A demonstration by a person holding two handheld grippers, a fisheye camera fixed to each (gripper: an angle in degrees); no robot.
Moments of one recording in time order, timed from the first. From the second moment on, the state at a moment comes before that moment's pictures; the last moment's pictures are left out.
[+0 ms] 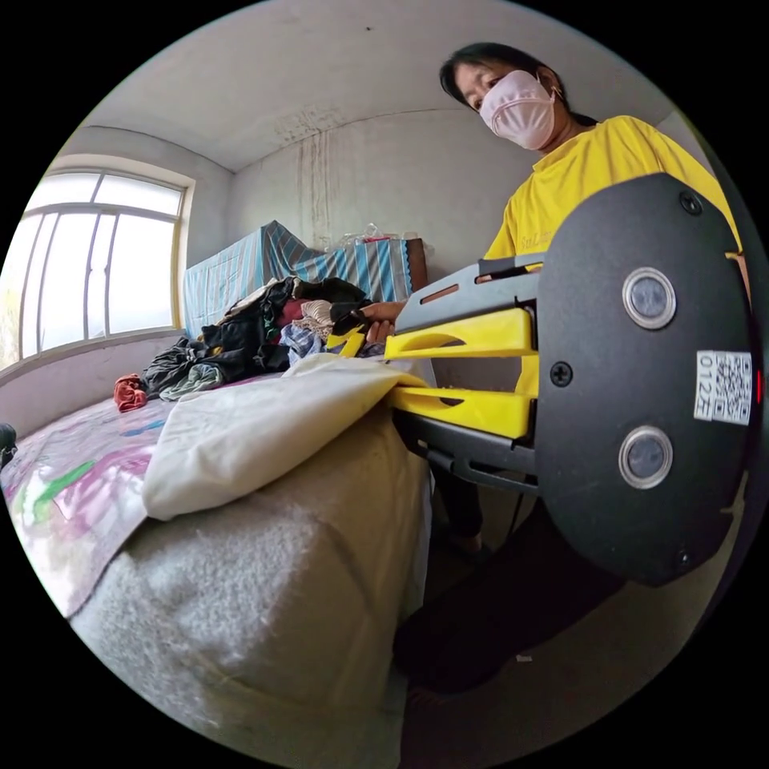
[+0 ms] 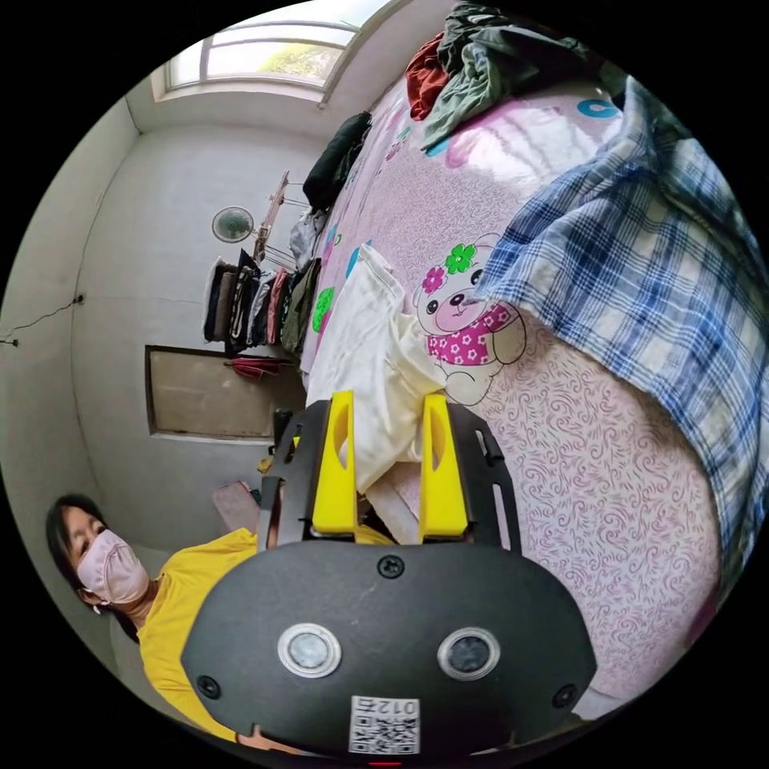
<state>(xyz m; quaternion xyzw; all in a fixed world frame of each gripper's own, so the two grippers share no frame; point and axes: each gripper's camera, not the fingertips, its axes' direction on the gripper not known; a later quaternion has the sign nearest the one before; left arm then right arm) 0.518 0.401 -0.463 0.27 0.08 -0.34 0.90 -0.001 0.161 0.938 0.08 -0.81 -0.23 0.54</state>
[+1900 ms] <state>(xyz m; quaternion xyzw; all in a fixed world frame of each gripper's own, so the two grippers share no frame) 0.228 0.921 -0.846 0.61 0.00 -0.34 0.72 -0.541 -0.004 0.440 0.27 -0.75 -0.43 0.43</state>
